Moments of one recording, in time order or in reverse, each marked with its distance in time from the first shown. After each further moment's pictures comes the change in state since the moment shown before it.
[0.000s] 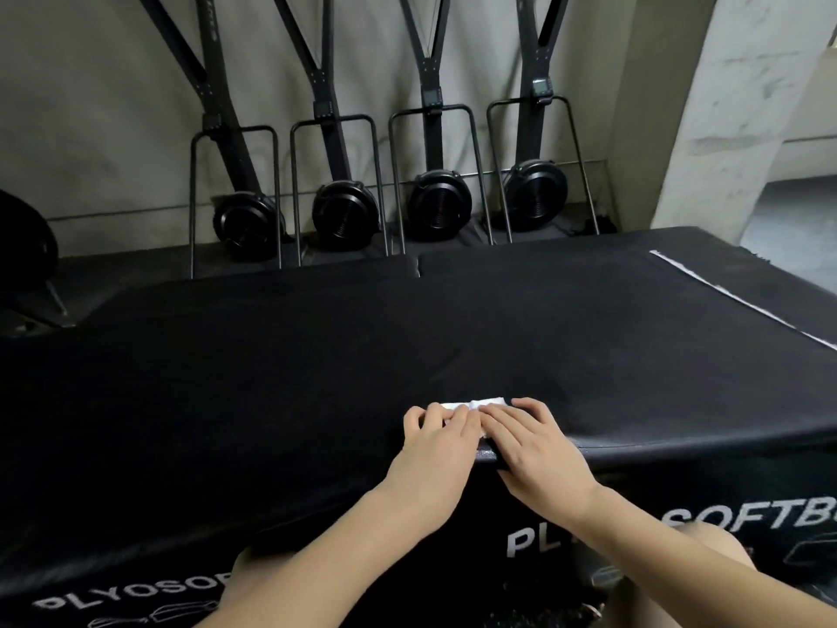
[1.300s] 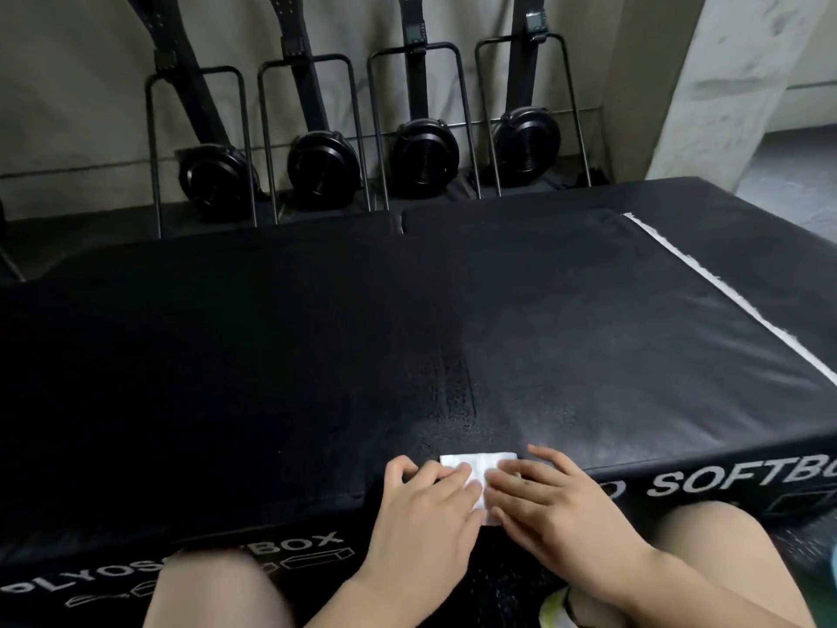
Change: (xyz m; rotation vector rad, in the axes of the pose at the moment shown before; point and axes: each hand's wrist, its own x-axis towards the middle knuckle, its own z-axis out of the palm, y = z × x) left_hand -0.057 0.019 0.061 -0.221 0.129 0.080; right_hand -0.084 -0.008 0.011 0.068 -0.061 -0.072
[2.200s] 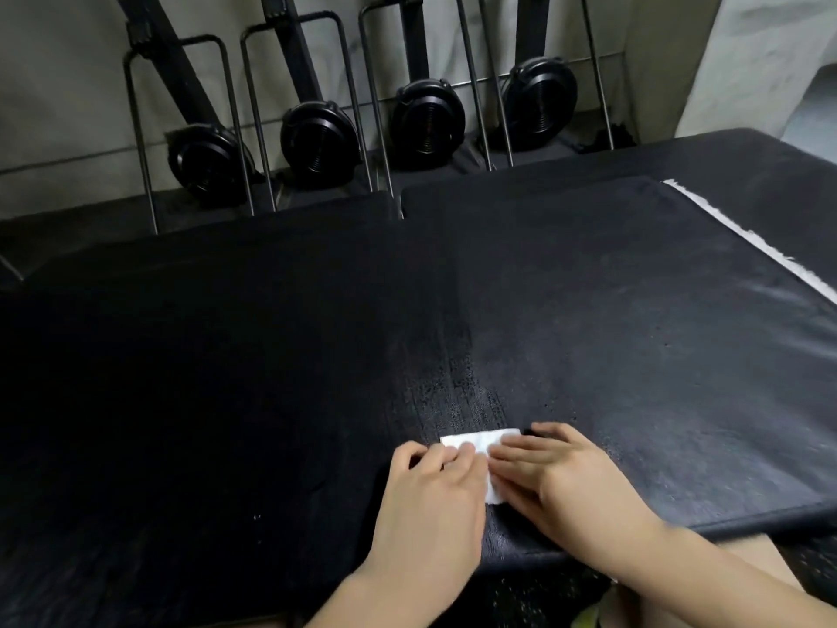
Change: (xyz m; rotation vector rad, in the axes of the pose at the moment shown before) left_hand 0.072 -0.041 0.015 0.120 -0.080 -0.029; right_hand 0.066 0.054 0.031 0.079 -0.058 0.136
